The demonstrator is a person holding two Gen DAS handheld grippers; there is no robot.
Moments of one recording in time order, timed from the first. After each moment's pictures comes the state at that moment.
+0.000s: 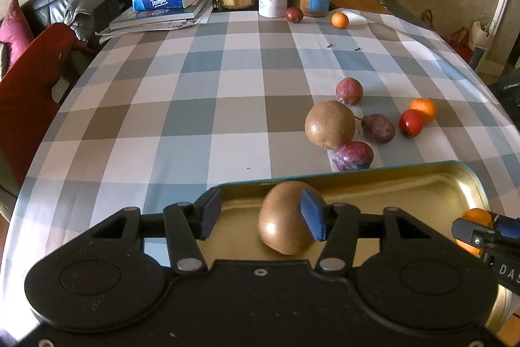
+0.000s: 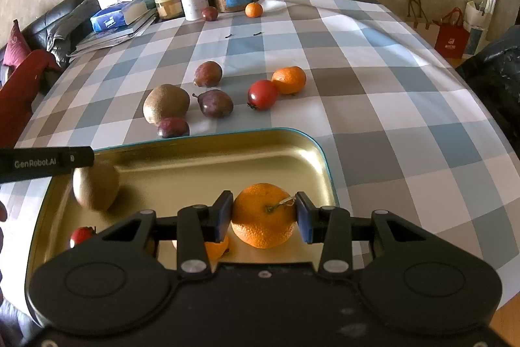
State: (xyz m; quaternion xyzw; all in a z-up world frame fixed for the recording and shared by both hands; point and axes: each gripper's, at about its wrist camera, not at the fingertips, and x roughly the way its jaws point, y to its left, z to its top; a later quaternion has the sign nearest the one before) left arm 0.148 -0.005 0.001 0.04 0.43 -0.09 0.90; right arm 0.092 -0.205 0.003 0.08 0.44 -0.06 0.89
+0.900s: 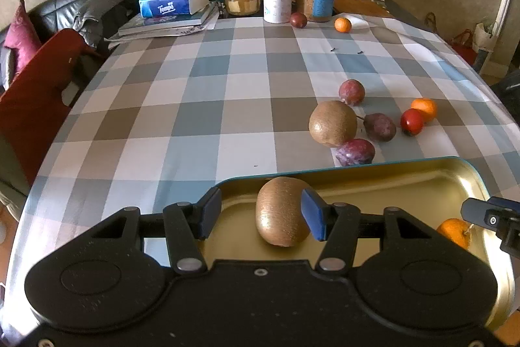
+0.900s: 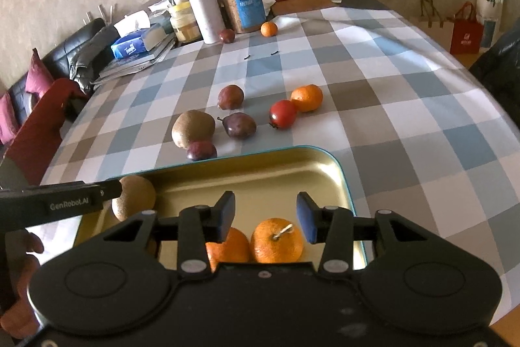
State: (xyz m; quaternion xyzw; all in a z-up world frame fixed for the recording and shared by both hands) left arm 0.135 -0.004 0.006 0.05 0.42 -0.08 0.90; right arm 0.085 -0.211 0.019 0.13 0.41 -0.03 0.90
